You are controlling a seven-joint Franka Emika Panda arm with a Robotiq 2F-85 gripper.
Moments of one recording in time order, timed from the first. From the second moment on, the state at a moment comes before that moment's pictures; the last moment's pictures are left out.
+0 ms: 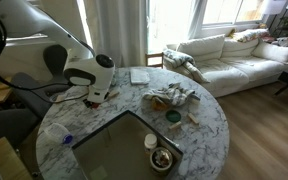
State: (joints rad) arm 0.06 0.31 -0.15 -2.27 0.77 2.37 0.95
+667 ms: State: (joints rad) arm 0.16 0.29 -0.16 -2.19 0.00 2.20 1.41
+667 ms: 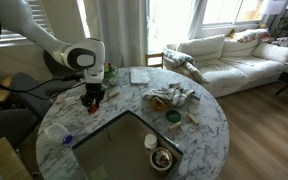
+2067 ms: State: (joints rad) arm 0.20 0.38 -0.08 -2.16 -0.66 2.44 1.51
